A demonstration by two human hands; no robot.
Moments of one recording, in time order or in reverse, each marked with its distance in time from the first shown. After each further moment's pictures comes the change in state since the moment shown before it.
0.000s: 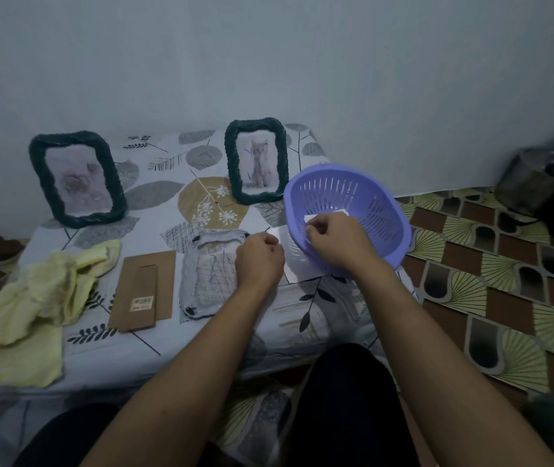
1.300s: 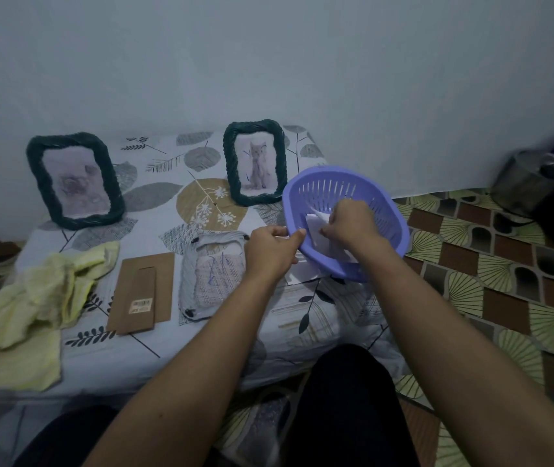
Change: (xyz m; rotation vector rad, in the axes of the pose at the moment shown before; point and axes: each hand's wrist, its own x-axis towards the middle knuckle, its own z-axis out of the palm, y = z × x) left_hand -0.002 0.025 0.001 -0.206 -0.080 -0.033; right_hand 0.038 0.011 -0.011 -0.252 0.082 0.095
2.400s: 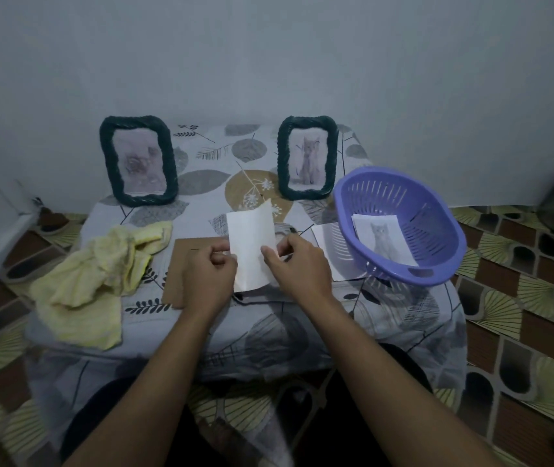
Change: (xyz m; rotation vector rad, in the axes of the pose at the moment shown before) left_hand -0.029 -0.081 -0.148 0.152 0.370 0.051; right_hand -0.097 -0.117 0.089 0.426 0.020 -0.157
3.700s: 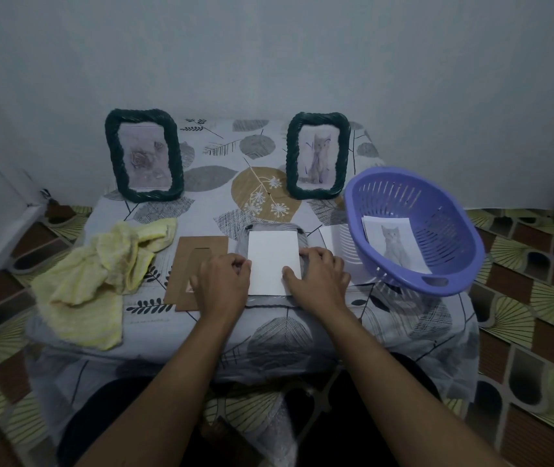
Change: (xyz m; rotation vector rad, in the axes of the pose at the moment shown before) left_hand 0.009 -0.024 0.030 0.344 0.053 0.099; right_hand 0.012 0.045 0.017 -0.209 -0.139 0.108
